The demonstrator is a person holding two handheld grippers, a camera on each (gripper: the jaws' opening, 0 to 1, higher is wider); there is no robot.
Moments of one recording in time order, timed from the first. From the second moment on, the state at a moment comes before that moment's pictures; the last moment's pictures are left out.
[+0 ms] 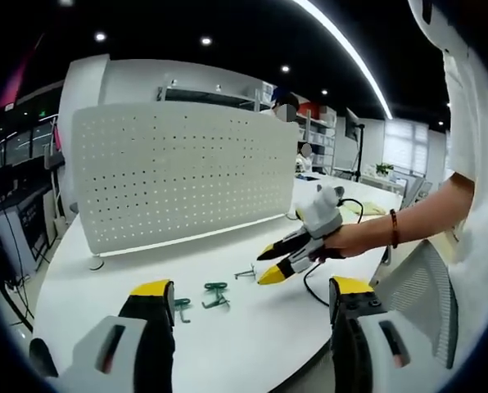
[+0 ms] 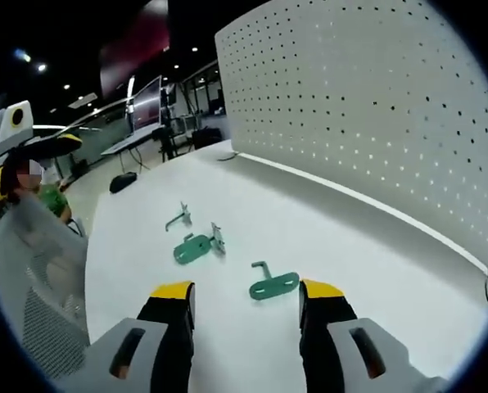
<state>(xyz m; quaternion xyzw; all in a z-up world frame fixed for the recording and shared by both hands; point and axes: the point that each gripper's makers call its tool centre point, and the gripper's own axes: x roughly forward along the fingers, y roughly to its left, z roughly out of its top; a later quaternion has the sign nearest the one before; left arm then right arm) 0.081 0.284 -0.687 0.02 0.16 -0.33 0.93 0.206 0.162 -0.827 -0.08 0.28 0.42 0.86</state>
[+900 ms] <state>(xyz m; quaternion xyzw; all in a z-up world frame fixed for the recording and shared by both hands) 0.077 0.291 -0.694 0.02 0.17 -0.31 0.93 0.227 0.163 -0.845 -0.09 0.29 0.42 0.86</state>
